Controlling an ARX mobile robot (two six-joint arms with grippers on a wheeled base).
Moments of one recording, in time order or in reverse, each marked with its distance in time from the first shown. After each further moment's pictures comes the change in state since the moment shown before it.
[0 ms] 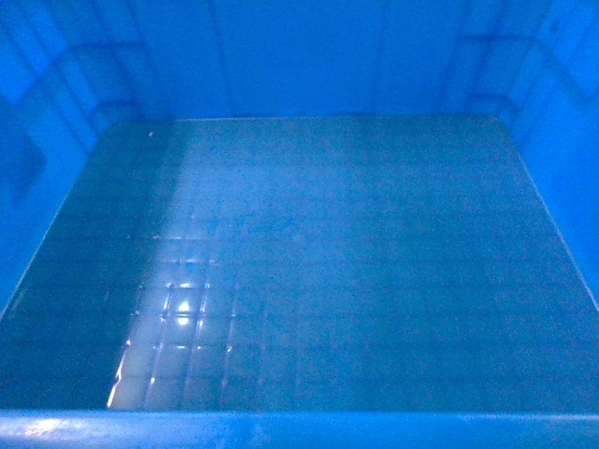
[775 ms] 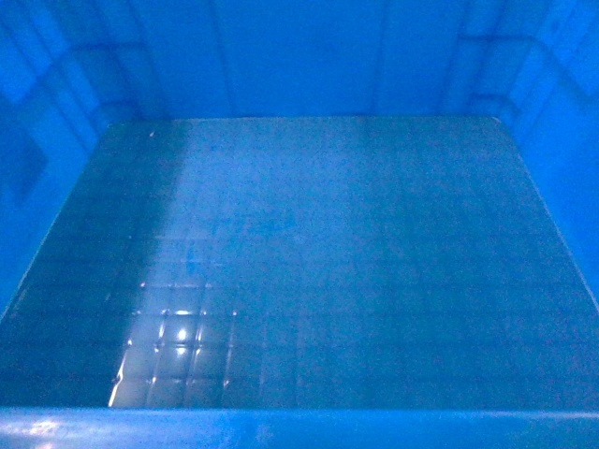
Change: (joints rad) left arm 0.000 0.002 0.000 0.000 0.000 0.000; right arm 0.000 0.000 0.000 0.000 0.000 0.000
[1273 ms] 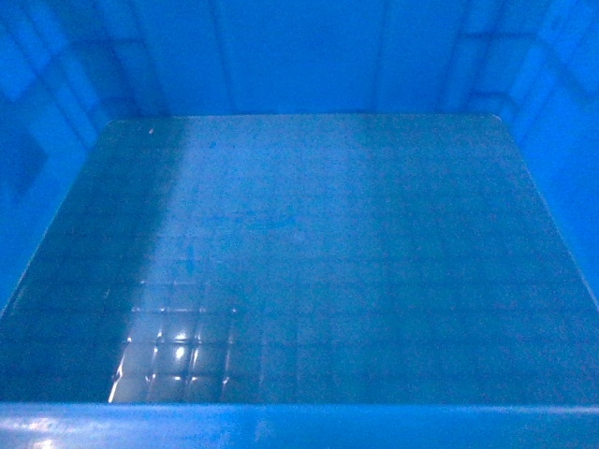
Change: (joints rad) left arm 0.000 -0.002 0.000 0.004 0.000 0.001; right arm 0.000 0.000 0.000 0.003 0.000 0.000
